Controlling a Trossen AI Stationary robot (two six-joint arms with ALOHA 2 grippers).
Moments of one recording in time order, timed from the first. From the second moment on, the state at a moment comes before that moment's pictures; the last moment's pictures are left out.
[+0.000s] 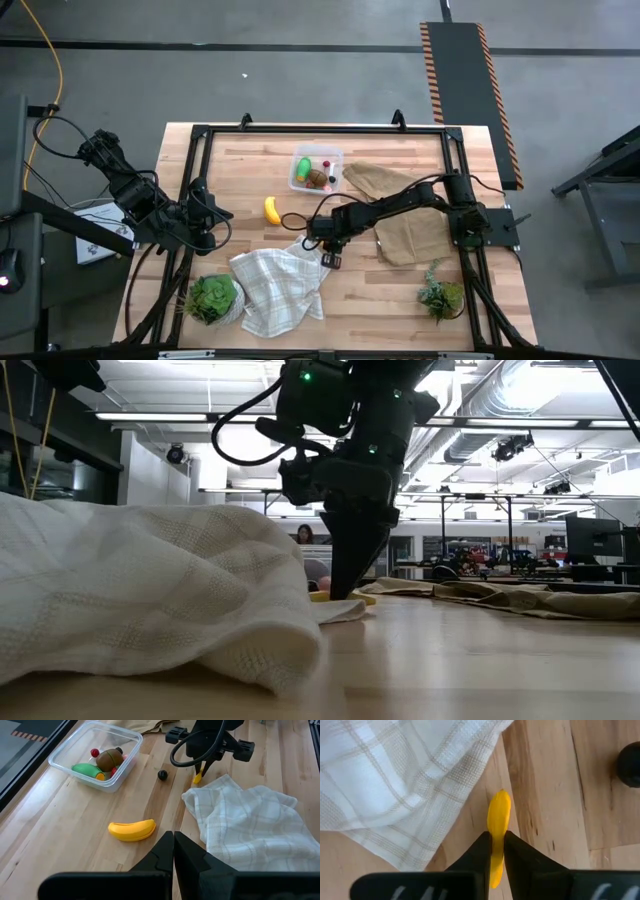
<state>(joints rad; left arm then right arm) -0.63 0.80 0.92 -1.15 -0.70 -0.82 0.13 2.10 1.49 -0.65 -0.04 0.32</state>
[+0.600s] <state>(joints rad) -0.63 0.80 0.92 -1.15 -0.70 -0.82 0.09 2.10 1.75 -0.70 0.03 0.34</state>
